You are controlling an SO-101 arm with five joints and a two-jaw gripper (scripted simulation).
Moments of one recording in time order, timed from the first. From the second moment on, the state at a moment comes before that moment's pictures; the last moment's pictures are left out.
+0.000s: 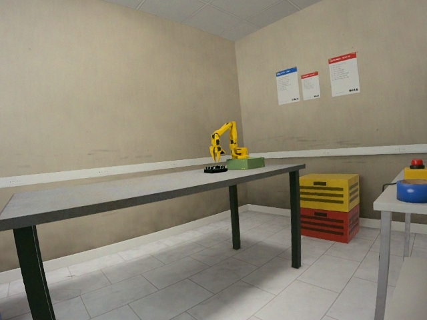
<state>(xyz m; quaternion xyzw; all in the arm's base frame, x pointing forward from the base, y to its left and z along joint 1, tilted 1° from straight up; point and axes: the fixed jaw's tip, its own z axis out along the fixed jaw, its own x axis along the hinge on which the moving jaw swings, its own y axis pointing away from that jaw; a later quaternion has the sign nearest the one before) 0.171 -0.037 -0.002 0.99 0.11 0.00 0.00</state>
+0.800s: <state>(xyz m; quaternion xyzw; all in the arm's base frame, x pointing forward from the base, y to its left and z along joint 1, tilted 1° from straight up) 0.173 -0.039 -0.002 0.96 0.26 0.00 0.00</state>
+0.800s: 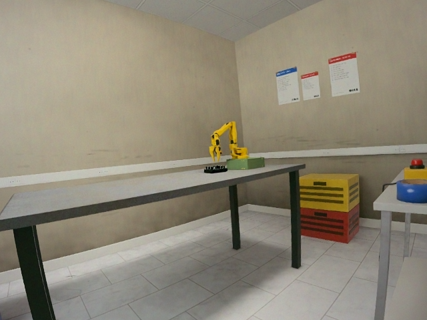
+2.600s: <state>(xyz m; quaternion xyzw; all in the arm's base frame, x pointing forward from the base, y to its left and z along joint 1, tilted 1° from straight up) 0.242 -0.053 -0.001 0.96 0.28 0.00 0.00</state>
